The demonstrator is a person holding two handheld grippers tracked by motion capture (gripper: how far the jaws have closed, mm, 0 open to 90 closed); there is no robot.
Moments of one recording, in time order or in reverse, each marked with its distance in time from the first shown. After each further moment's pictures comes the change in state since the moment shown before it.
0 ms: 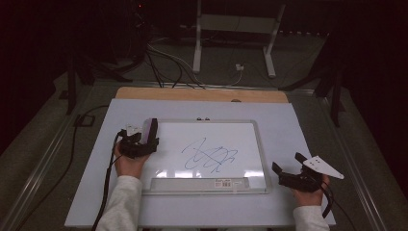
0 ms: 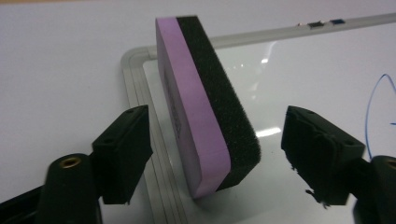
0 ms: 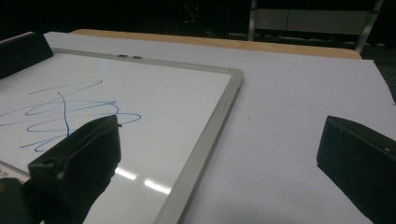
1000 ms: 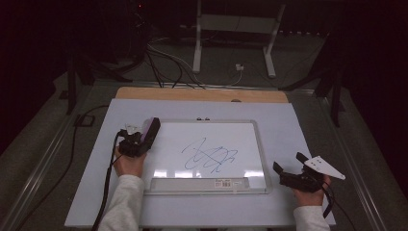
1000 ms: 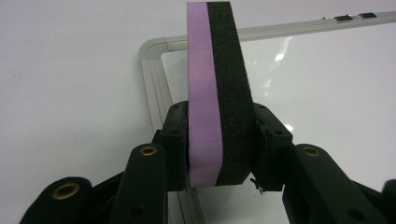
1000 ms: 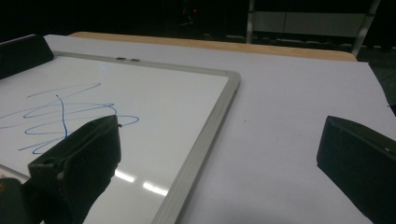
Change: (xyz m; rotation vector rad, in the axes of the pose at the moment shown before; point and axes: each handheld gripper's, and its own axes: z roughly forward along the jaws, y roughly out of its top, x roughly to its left) left arm 0.002 0.000 0.002 0.021 0.061 -0.020; right arm -0.001 0.001 -0.002 -0.010 -0.006 0.002
